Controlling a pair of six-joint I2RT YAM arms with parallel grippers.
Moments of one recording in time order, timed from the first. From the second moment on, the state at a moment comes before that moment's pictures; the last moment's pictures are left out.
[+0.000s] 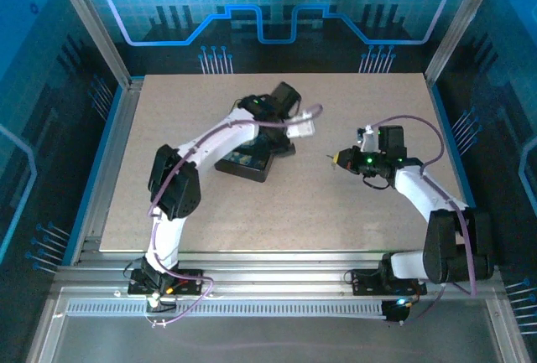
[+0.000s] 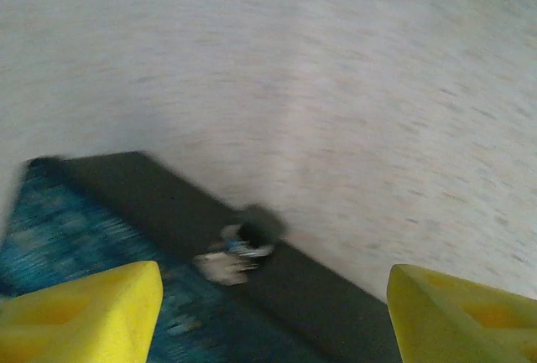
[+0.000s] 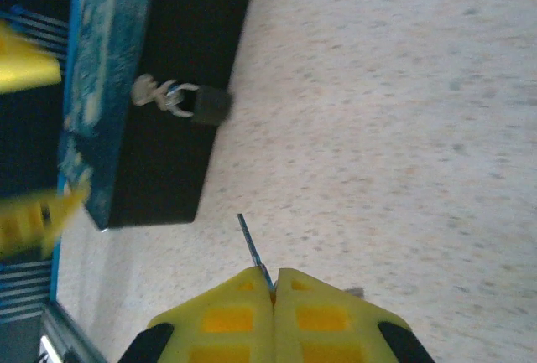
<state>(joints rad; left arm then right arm) -0.66 2.07 1.89 -0.96 0.02 0.74 0.03 1.35 0.75 -0.27 -0.63 0.45</state>
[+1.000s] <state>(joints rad) -0.70 2.36 2.02 -1.02 -0.29 1.30 -0.03 1.41 0.77 -0.30 -0.66 0.46</state>
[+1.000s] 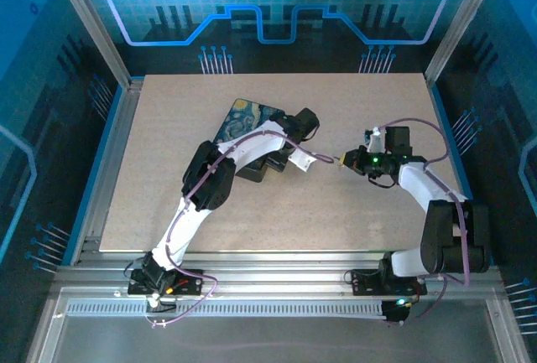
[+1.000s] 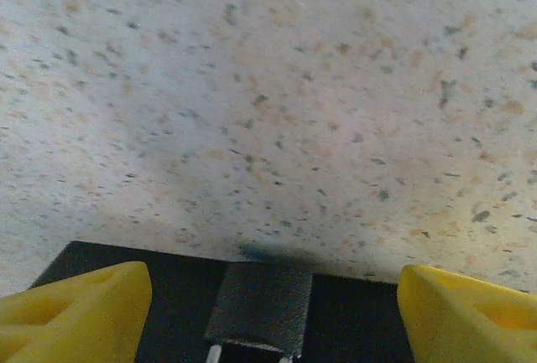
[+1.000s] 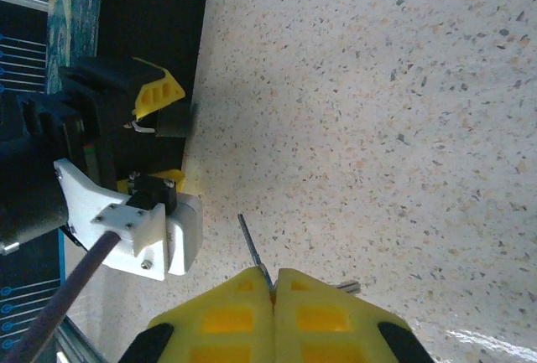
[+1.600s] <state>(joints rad) -0.61 2.20 1.76 -1.01 -0.30 1.28 -0.03 1.45 0.77 -0.28 -0.70 0.47</state>
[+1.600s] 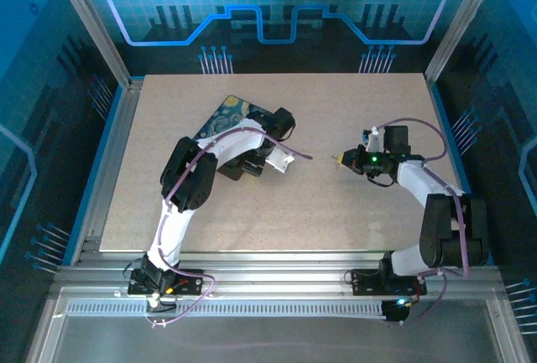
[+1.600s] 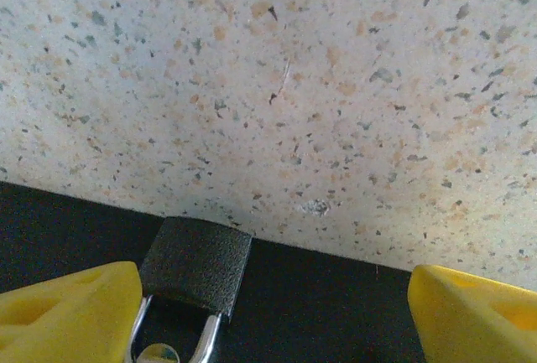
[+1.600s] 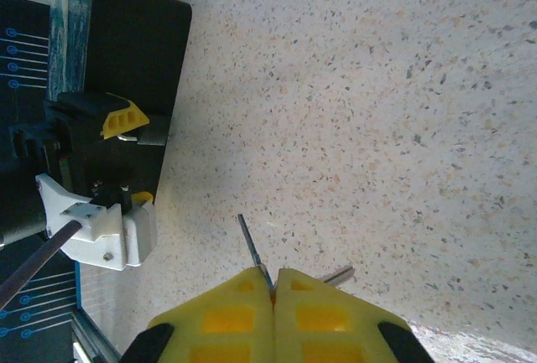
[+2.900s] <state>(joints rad) -0.59 2.41 2.06 -1.20 -0.31 1.24 -0.03 1.60 0.83 -0.24 -0.77 0.47</state>
